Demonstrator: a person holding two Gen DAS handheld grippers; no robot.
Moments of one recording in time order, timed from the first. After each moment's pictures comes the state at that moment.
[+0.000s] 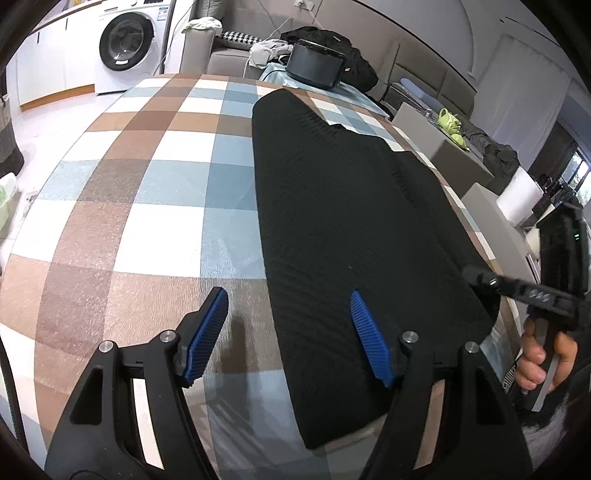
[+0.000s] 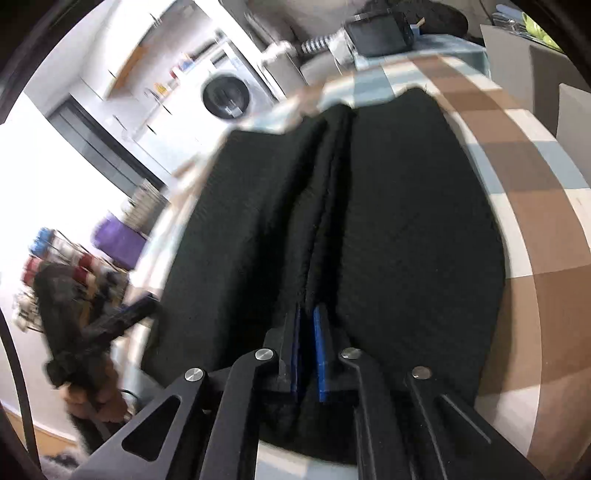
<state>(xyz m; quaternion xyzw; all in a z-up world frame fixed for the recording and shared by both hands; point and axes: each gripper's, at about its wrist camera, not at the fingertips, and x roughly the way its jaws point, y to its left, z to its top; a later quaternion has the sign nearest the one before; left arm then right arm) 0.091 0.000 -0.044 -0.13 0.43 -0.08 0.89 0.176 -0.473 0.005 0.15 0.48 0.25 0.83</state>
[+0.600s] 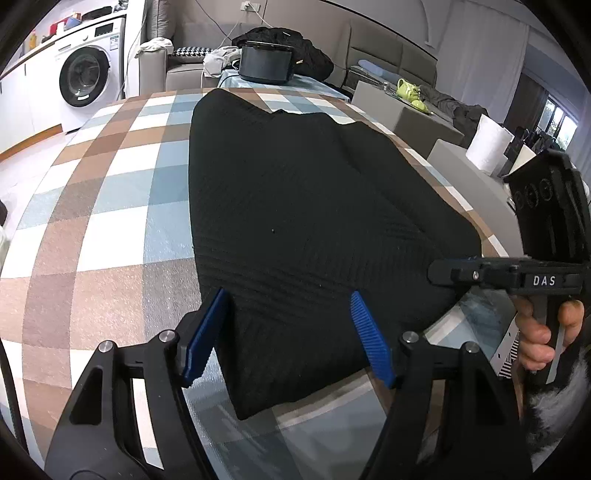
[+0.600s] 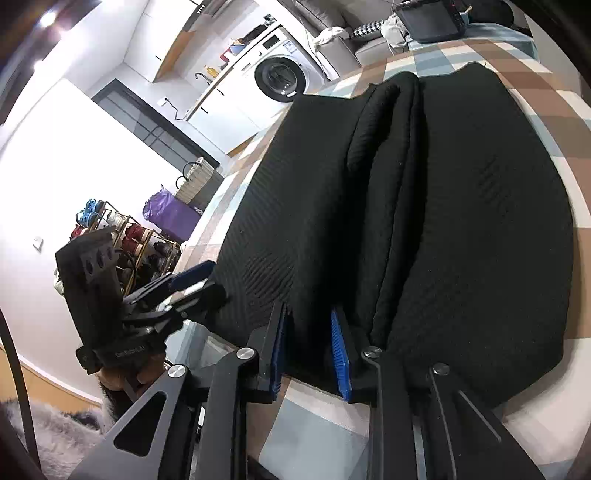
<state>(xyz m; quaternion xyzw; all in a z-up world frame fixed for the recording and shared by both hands) 0.058 -0.049 -0.042 -0.06 0.42 -0.14 0.89 0.156 -0.447 -0.013 0.15 0.49 0.36 0.78</state>
